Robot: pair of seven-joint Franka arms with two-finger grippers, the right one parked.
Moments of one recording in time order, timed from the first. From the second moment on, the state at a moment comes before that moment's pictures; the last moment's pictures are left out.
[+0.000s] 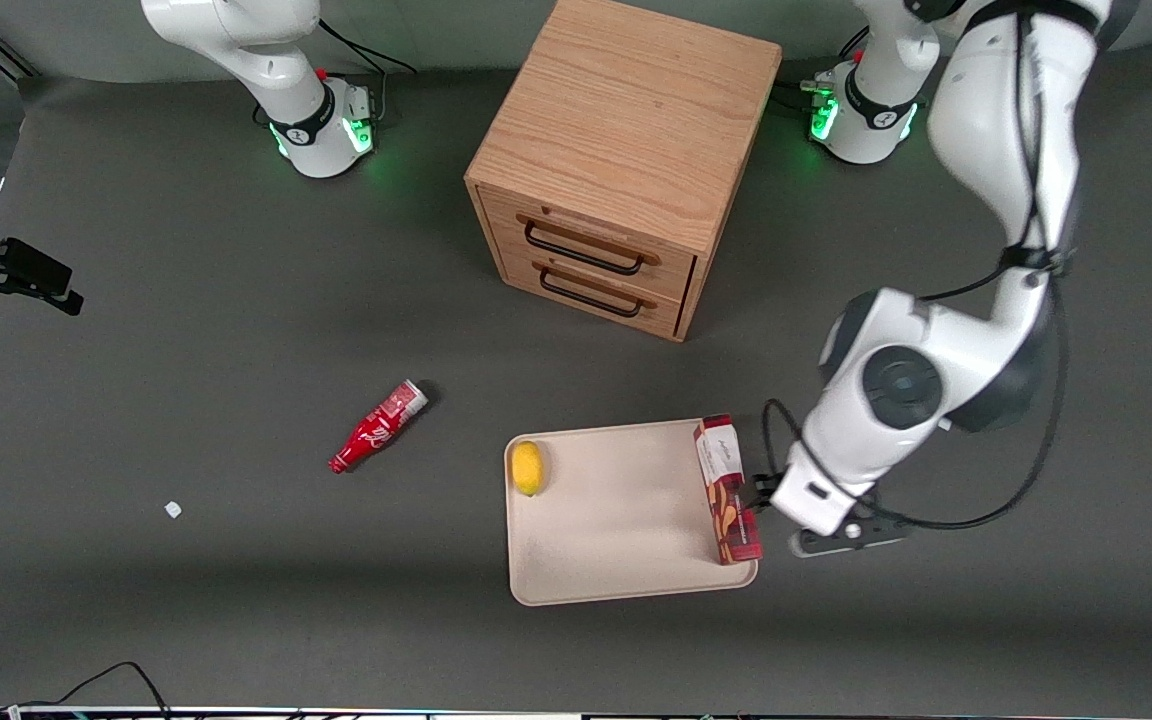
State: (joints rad) arm -0.13 0.59 -0.24 -1.37 0.16 2.07 -0.53
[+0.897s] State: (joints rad) arm 0.24 0.04 -0.20 -1.56 0.01 1.56 0.00
